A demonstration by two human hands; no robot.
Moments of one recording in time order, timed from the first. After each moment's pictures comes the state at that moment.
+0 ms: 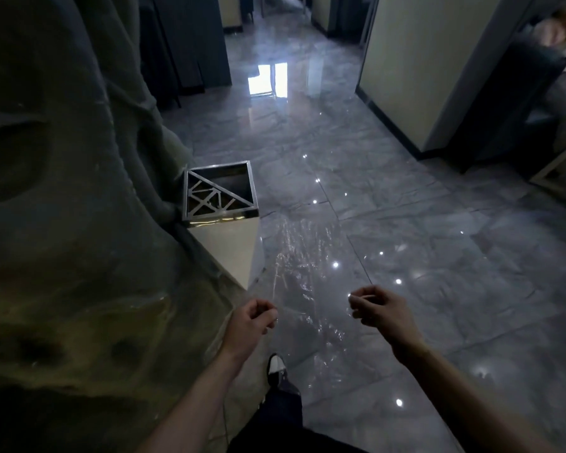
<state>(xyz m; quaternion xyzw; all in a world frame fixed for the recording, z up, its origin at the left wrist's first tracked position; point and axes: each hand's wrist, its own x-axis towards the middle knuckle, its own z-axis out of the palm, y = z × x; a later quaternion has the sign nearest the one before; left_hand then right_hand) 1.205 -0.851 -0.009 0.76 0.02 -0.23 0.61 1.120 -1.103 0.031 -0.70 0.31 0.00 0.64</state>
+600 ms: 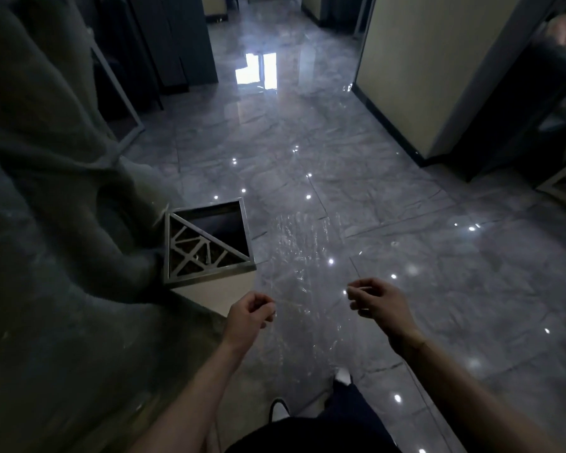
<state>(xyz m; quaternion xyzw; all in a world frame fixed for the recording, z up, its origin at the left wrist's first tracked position) 1.433 -0.916 -0.012 0.77 0.01 -0.25 0.59 1.341 -1.165 0.036 -0.69 0.34 0.00 0.64</state>
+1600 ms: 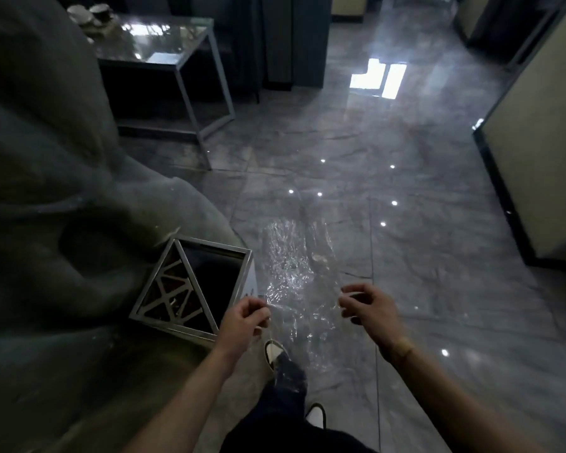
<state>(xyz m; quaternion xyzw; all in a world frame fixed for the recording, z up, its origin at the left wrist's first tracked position) 1.616 -1.088 0.001 0.70 0.23 -0.13 0.66 1.648 -1.343 0.017 -0.76 0.16 0.15 0.61</state>
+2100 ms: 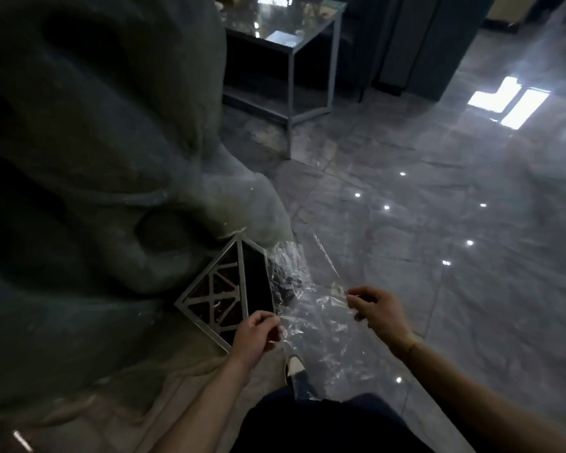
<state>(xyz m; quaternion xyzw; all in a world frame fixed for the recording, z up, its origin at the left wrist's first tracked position) 1.674 -1.026 -0.029 0.57 0.44 -0.06 0.69 1.815 -1.235 -0.001 -0.83 -0.01 0.27 0.48</state>
